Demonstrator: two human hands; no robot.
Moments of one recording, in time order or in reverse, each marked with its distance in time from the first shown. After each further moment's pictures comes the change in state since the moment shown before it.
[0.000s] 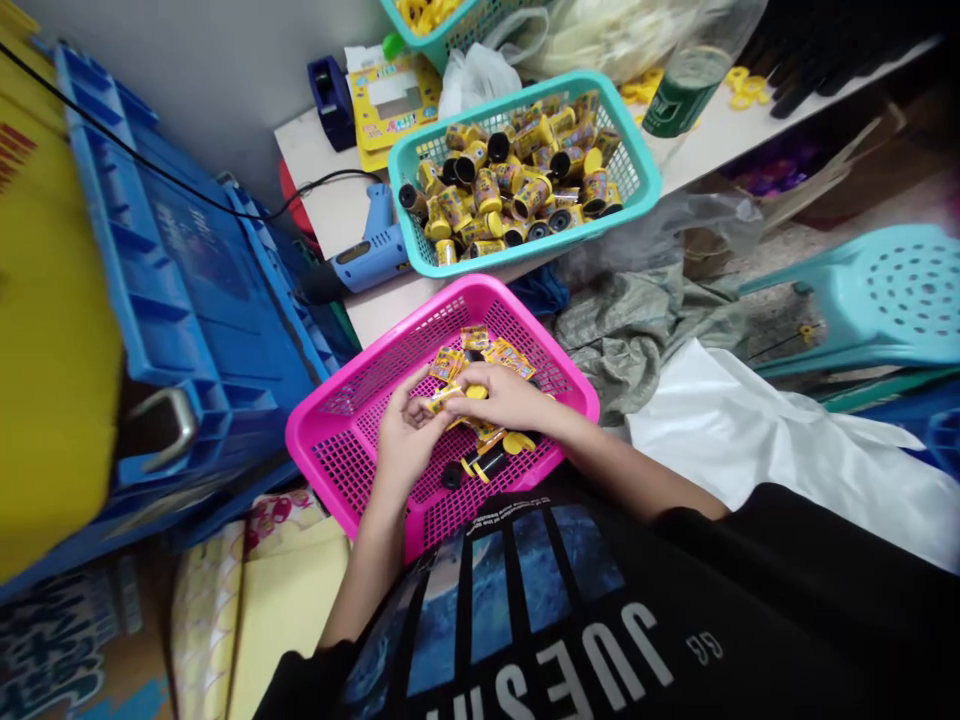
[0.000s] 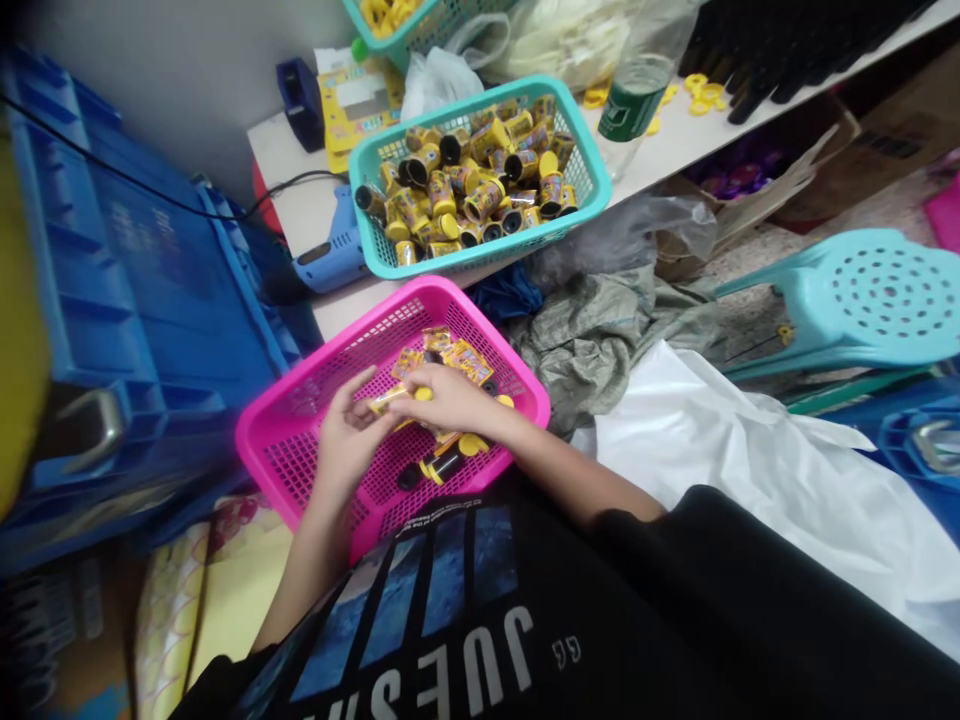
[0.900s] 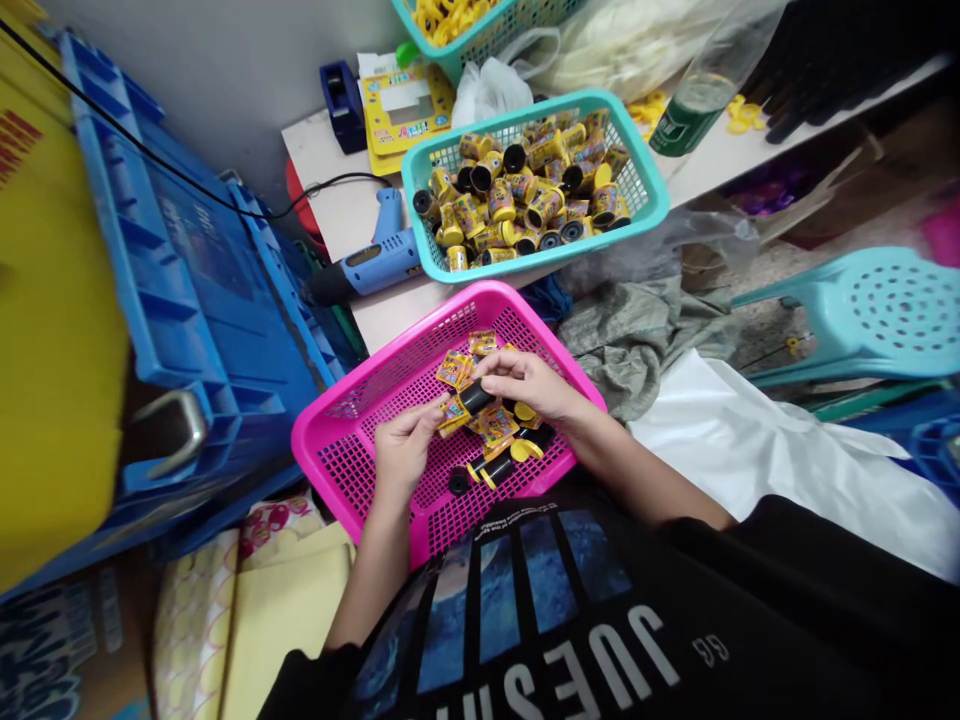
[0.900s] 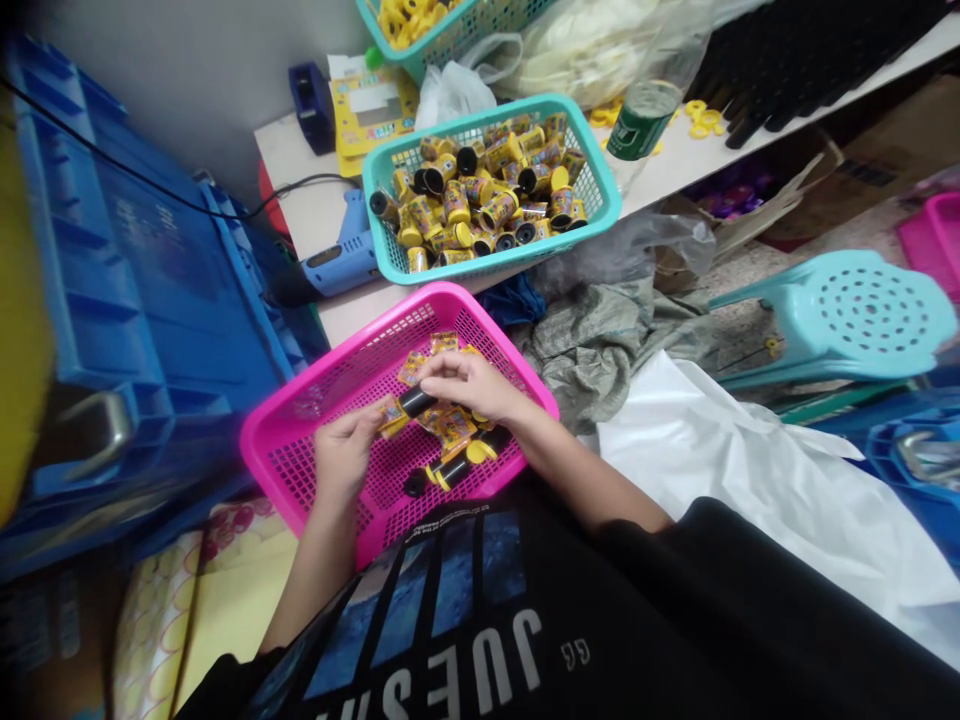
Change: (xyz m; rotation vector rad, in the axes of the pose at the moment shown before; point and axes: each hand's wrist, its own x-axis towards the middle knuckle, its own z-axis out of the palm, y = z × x) left_hand 0.002 -0.012 -0.020 0.063 0.129 0.071; right_hand 0.002 0.006 -0.013 0.663 0.066 0.132
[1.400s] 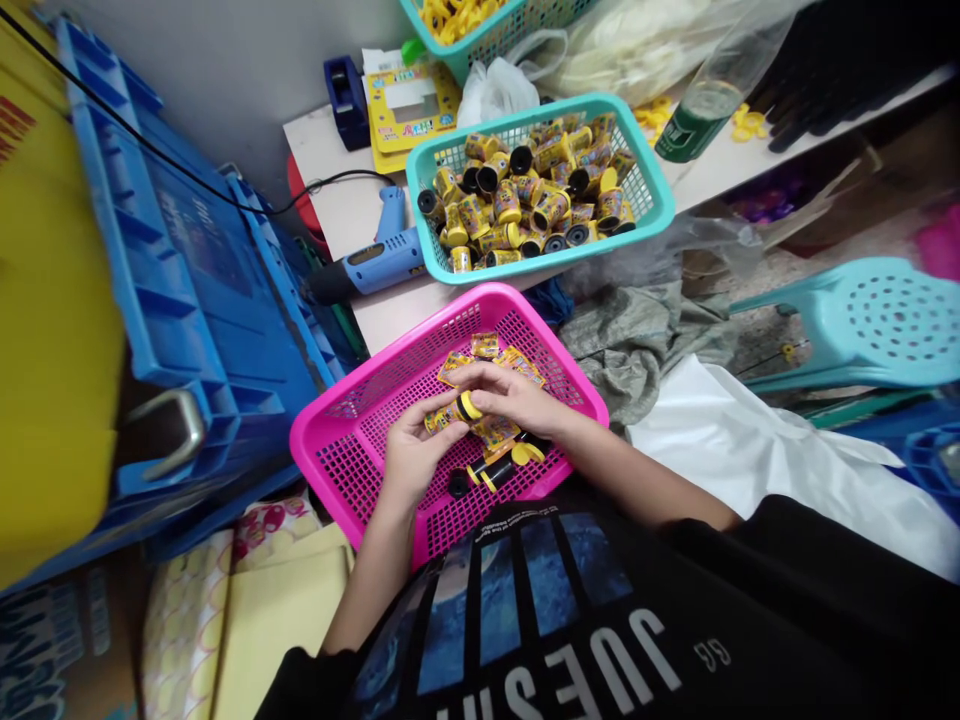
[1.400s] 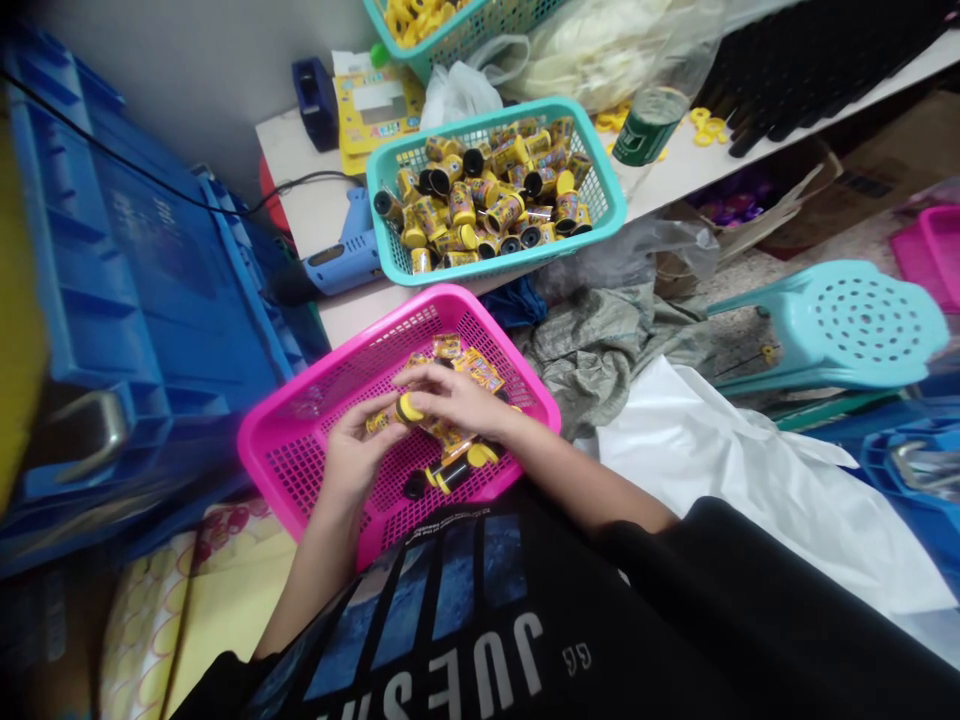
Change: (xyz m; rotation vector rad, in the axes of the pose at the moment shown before) left_hand -0.003 0.006 0.011 -0.219 -0.091 -0.057; right_hand 0.001 0.010 0.017 0.075 -0.147 0.003
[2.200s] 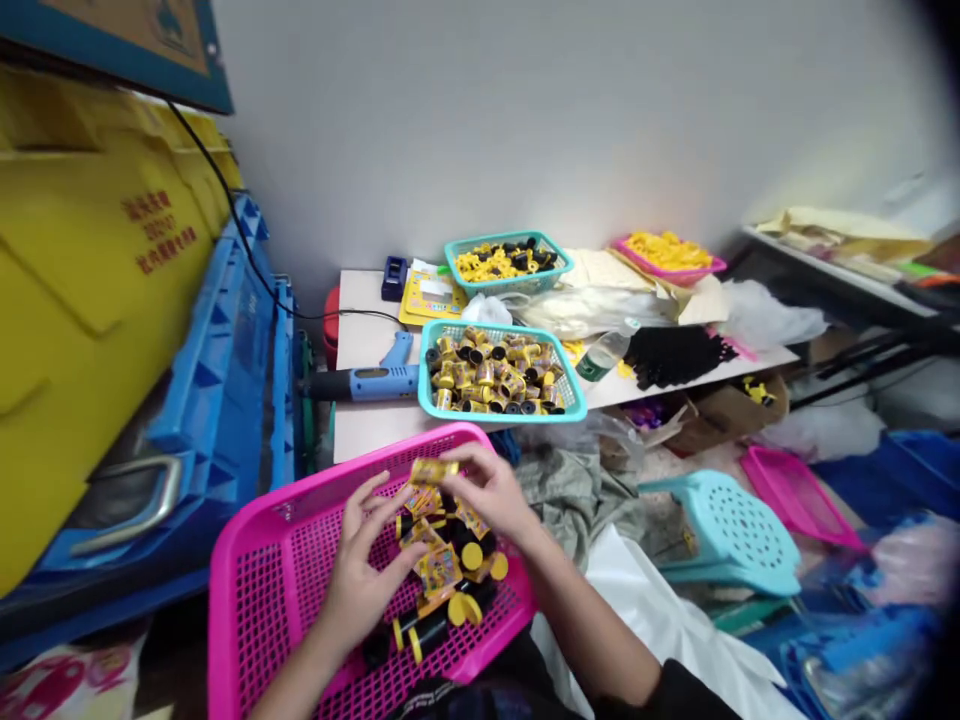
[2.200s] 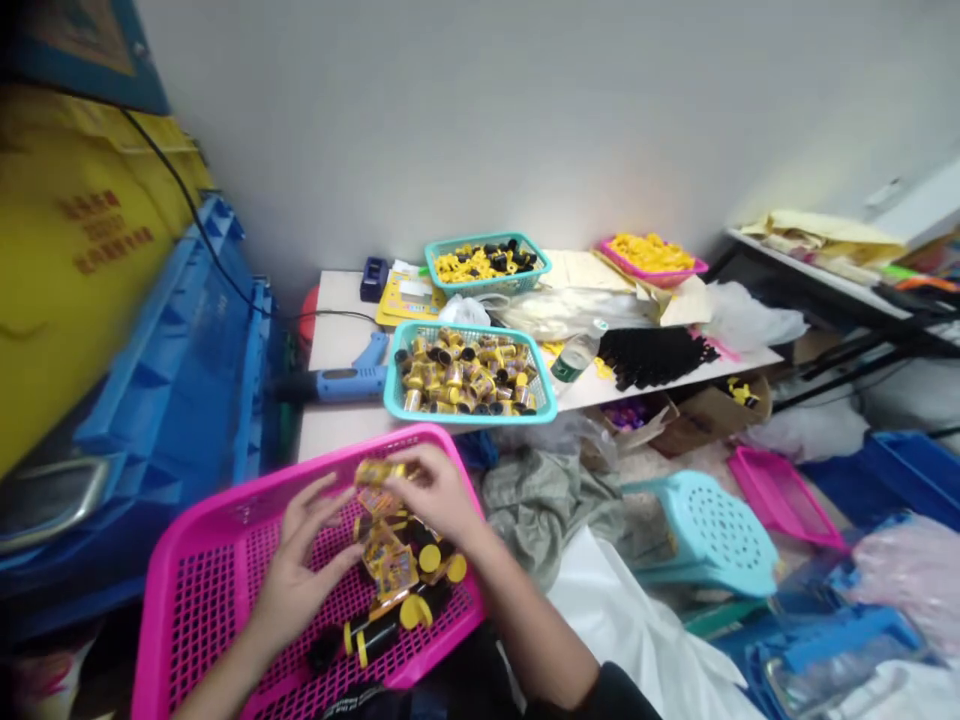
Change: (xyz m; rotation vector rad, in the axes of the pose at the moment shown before) left_hand 0.002 0.005 0.000 0.418 0.133 0.496; right_hand 0.020 -0.070 -0.001 -0.629 0.292 -0.264
